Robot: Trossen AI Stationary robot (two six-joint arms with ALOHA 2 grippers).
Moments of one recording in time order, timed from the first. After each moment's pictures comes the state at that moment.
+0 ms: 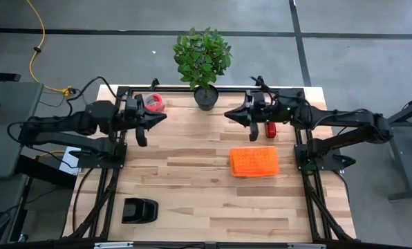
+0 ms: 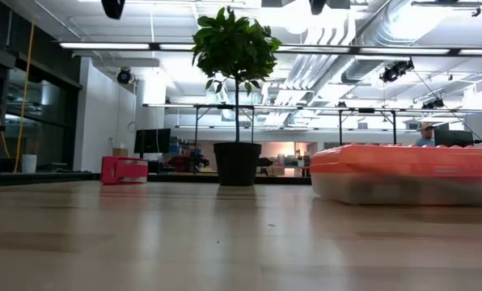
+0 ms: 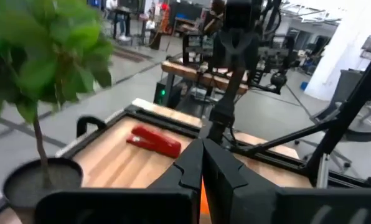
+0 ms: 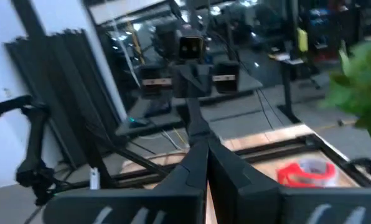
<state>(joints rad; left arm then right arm) 0.14 0.69 0.78 -0.17 -0.19 -0.24 -0.15 1.14 0.97 0.21 -0.19 0.23</state>
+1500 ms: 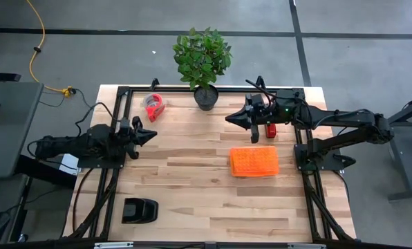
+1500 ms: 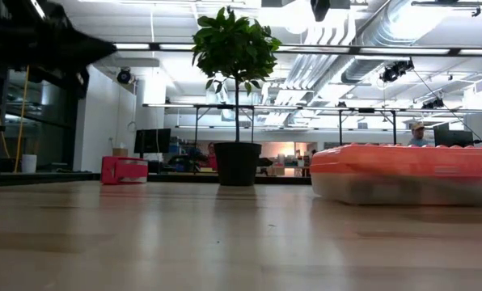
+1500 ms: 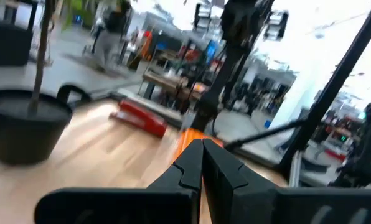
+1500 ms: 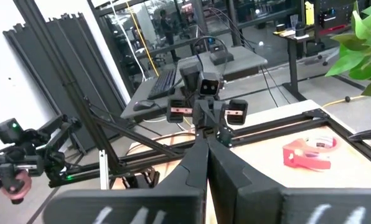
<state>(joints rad) 0.14 0.01 0.06 0.04 -0.14 -0.38 -0.15 1.13 0.97 0.12 -0.22 0.26</state>
